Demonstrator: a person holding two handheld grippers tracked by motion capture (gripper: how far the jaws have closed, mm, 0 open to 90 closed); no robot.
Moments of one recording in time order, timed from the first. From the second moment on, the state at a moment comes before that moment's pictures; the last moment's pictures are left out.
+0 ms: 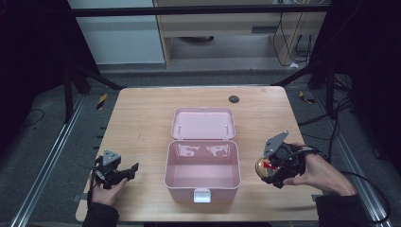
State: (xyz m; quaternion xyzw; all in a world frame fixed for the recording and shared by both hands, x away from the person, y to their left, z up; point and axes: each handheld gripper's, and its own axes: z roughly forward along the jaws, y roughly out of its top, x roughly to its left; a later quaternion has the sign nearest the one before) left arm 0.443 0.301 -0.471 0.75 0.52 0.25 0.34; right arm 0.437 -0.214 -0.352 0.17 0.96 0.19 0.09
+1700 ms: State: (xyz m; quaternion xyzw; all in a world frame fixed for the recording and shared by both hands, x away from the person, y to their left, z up) left arm 0.444 0.299 -0.472 0.75 0.51 0.24 0.34; right arm 0.464 -0.123 -0.302 0.10 0.97 0.19 0.09
